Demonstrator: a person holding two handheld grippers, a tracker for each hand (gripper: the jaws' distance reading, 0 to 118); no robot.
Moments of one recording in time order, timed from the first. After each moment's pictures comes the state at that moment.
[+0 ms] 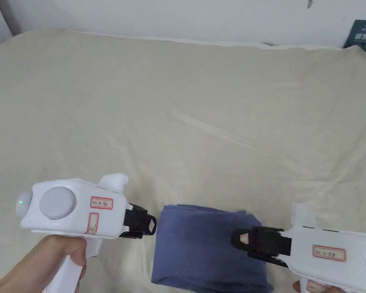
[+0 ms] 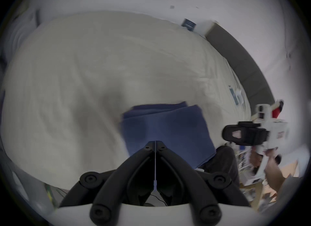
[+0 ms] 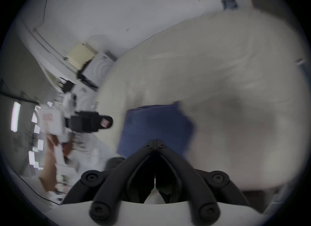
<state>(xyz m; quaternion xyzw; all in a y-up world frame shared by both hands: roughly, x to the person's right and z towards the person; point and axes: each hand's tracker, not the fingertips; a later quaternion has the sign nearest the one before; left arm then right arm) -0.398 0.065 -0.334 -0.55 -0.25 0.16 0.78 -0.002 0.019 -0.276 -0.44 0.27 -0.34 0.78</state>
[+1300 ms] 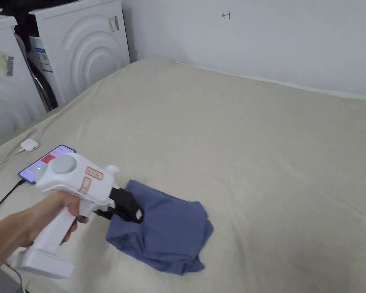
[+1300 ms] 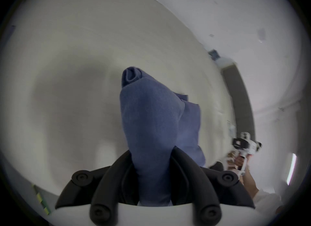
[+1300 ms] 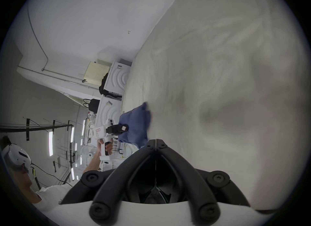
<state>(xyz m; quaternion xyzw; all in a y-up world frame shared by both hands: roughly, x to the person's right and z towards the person) -0.686 0.056 -0.448 -0.58 -0.12 0.25 0.77 0.060 0.065 -0.287 -0.43 0.25 -0.39 0.77</state>
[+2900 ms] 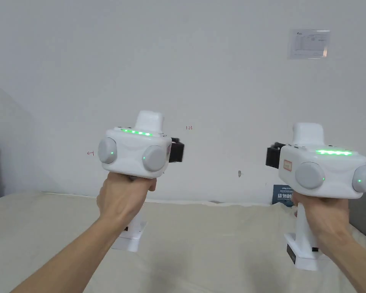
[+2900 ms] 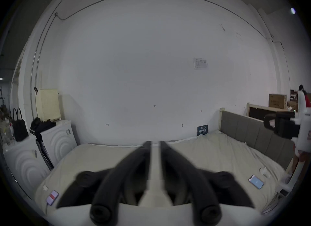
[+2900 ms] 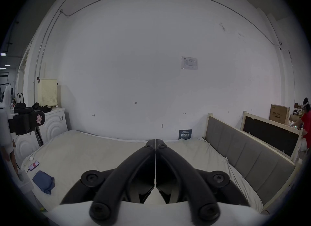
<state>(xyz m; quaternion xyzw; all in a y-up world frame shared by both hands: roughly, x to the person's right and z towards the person) -0.215 0.423 -0.355 -0.06 -0.08 -0.08 0.99 0.070 0.410 -0.285 -0.02 -0.12 0.00 0.99</state>
